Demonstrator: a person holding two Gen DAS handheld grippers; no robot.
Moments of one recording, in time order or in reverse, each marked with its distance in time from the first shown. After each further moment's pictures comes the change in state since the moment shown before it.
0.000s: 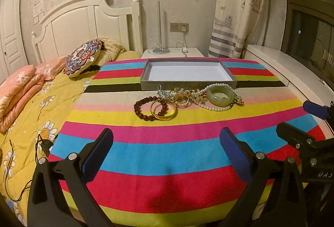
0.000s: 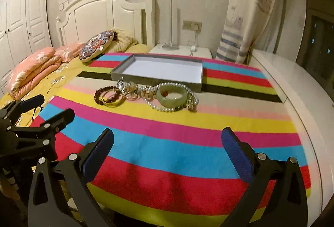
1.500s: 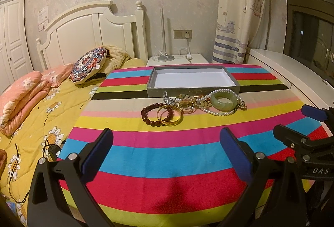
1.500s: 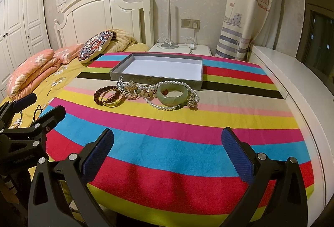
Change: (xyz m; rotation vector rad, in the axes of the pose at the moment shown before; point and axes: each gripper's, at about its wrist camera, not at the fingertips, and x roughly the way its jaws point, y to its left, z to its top) left arm -0.008 0.002 0.003 0.017 -0.038 0.036; right arm 0.004 -0.002 -0.002 0.022 0.018 0.004
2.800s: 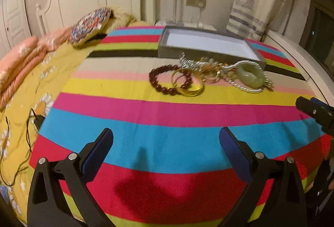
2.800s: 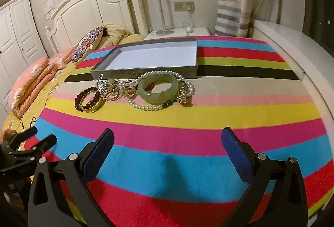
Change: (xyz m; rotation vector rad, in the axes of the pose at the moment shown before) left arm 0.089 0.038 -0.027 -0.118 0.240 -0.003; right arm 0.082 -0.043 0.011 0.123 0.103 0.063
